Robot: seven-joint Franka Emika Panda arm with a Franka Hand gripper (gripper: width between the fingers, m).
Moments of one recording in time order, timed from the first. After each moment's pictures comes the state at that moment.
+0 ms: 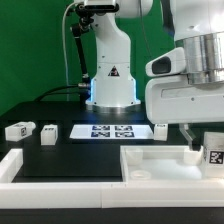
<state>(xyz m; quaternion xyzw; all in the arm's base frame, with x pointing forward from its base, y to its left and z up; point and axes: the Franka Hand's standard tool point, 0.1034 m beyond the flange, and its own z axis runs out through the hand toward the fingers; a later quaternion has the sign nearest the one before) 0.636 0.118 0.072 -0.95 0.30 -0.04 0.09</state>
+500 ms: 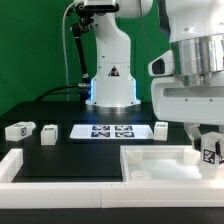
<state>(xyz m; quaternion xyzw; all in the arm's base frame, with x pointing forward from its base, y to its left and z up) 0.634 0.108 0.069 -0.84 0.54 -0.01 0.09</state>
